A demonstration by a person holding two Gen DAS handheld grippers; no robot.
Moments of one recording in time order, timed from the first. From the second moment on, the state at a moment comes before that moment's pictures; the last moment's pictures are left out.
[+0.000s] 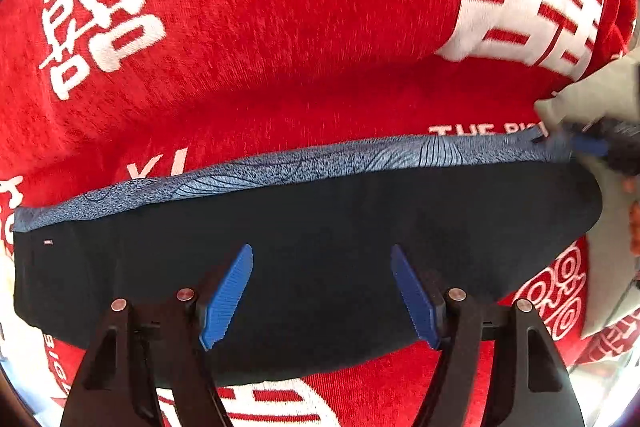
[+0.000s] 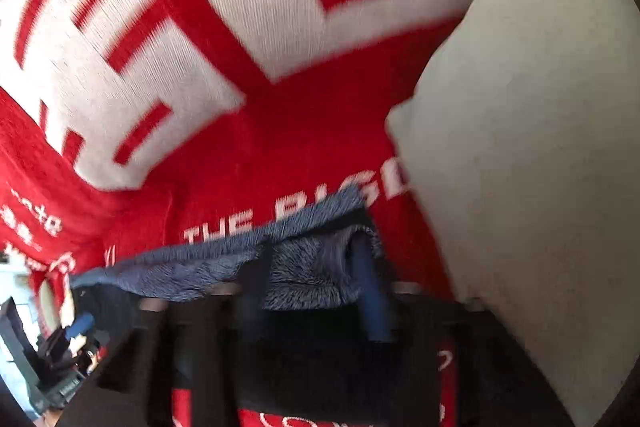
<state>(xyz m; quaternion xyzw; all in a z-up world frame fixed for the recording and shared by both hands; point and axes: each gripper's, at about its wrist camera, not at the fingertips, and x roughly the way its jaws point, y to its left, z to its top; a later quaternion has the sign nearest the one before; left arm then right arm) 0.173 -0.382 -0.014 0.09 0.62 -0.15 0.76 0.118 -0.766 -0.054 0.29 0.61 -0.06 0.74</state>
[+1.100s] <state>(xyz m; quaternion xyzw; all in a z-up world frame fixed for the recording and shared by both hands) 0.222 -0.392 -0.076 0.09 0.62 -0.06 0.78 0.115 -0.670 -0.081 0.12 0.66 -0.02 0.74</state>
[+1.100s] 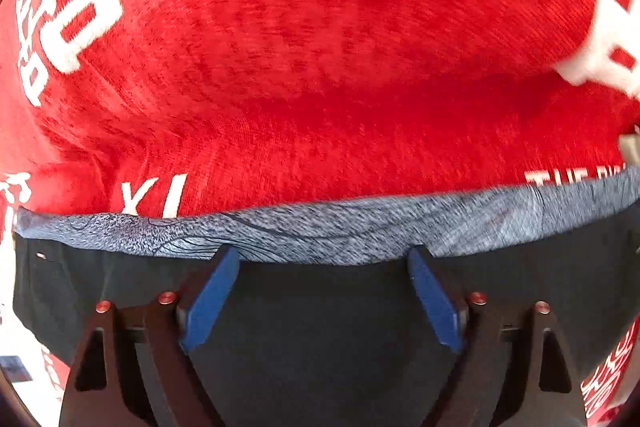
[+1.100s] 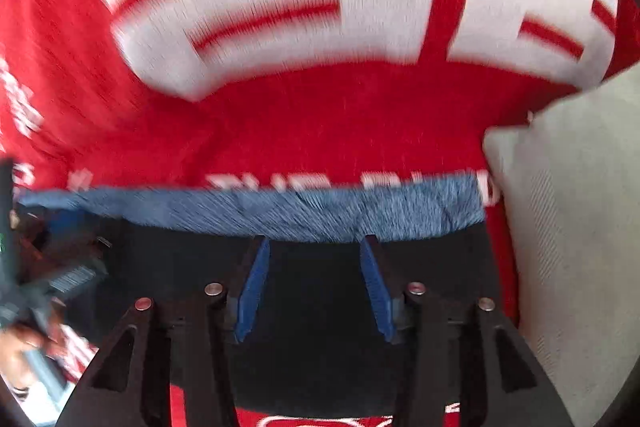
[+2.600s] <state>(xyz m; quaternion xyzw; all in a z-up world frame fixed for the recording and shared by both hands) 0.188 -0.003 -0.083 0.06 0.61 0.05 0.79 0.043 -0.325 -0.107 0.47 0.63 0.12 0.61</state>
